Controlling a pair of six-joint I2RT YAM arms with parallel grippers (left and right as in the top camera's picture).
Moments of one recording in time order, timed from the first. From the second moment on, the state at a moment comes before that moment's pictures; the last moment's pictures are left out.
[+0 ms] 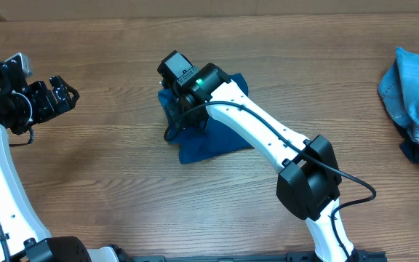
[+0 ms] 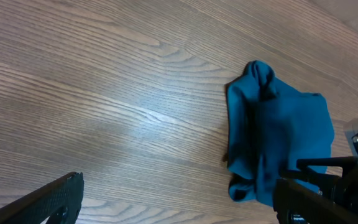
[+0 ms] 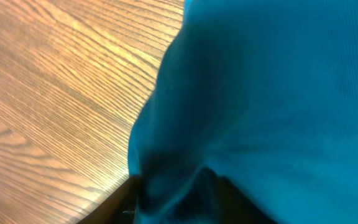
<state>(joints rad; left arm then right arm) 0.48 1.54 1.65 -1.25 0.41 0.01 0.75 2.20 2.05 -1.11 -0.11 0.27</state>
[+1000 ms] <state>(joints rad) 0.48 1.54 1.65 -1.25 0.41 0.01 0.61 2.13 2.02 -1.27 -0.22 0.23</state>
